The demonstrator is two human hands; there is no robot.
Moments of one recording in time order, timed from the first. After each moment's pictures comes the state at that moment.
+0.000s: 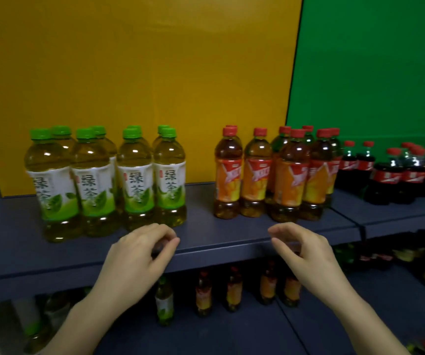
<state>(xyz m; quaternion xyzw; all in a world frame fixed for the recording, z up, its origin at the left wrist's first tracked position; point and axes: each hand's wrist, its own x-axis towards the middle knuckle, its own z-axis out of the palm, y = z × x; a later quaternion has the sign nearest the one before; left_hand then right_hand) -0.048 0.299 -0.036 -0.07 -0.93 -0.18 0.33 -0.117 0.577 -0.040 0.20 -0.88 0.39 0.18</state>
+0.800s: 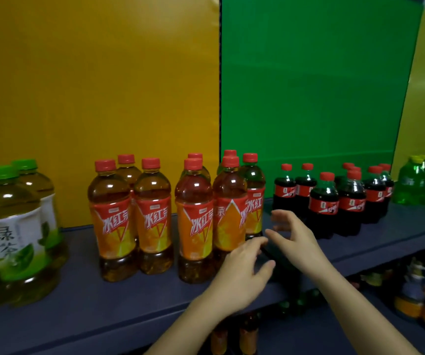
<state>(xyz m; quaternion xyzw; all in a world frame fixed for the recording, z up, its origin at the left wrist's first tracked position) -0.261 0.598 -0.037 -0.23 -0.88 -0.39 0.13 -0.304 0.743 -0.016 0.16 -0.84 0.47 0.20</state>
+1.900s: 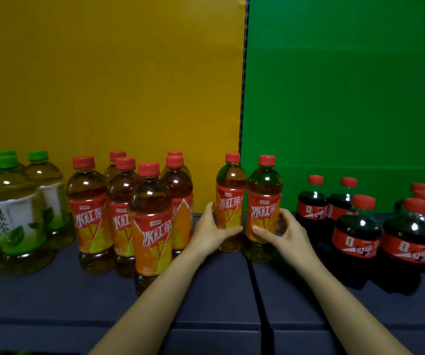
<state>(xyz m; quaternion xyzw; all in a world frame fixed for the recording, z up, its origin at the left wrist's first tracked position) -0.382 0.602 -0.006 0.09 -0.81 -0.55 0.20 -0.446 0.763 -0.020 0.28 -0.75 0.60 0.08</state>
